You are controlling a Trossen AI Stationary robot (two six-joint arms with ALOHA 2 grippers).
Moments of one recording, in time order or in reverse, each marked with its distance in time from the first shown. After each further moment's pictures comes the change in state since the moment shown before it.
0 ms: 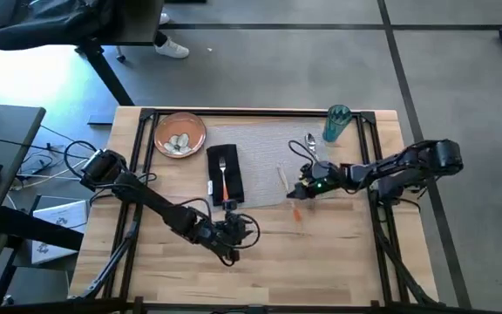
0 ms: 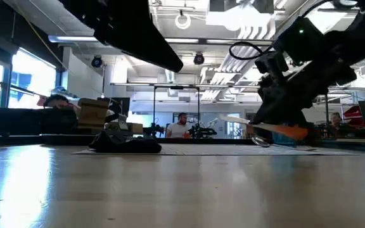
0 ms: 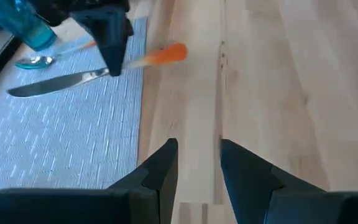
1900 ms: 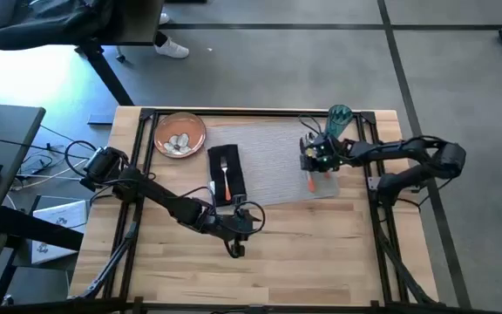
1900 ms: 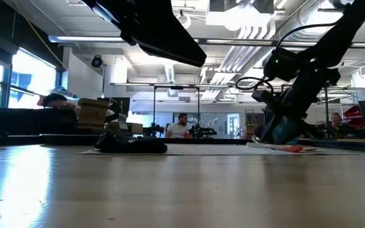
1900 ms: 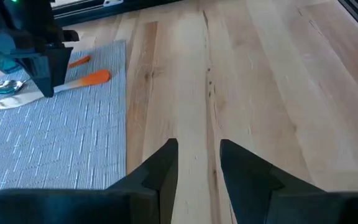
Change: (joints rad) left arm 0.082 0.004 0.000 0.116 0.169 0.092; right arm -0.387 0.007 0.073 -0.377 0.060 -0.176
